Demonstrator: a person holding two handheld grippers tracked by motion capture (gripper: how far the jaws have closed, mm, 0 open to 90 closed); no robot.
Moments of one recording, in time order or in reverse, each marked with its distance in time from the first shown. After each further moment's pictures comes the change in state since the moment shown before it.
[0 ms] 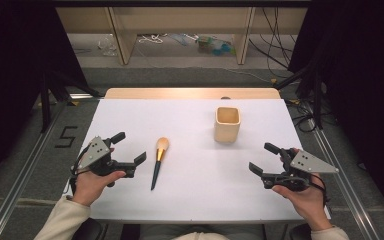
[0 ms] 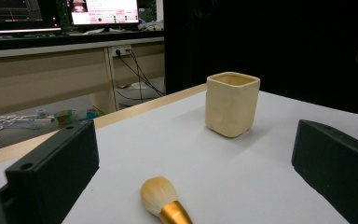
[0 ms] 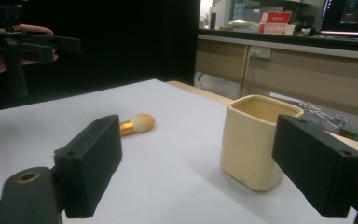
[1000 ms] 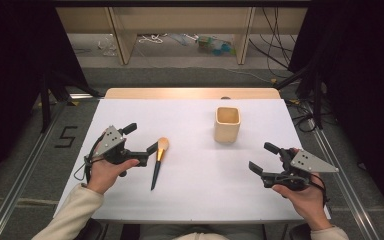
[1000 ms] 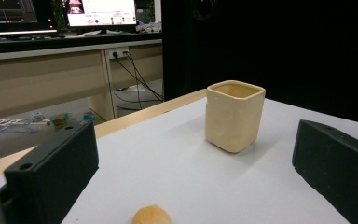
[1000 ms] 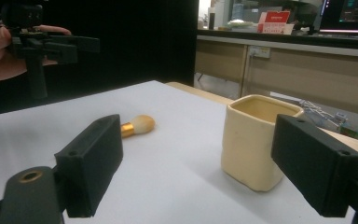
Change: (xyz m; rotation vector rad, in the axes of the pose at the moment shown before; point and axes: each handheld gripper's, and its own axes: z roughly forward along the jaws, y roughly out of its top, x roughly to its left) left arm -0.003 0.009 0.039 0.001 -0.004 -0.007; right arm 0.000 -0.001 0.002 -0.013 0.006 0.025
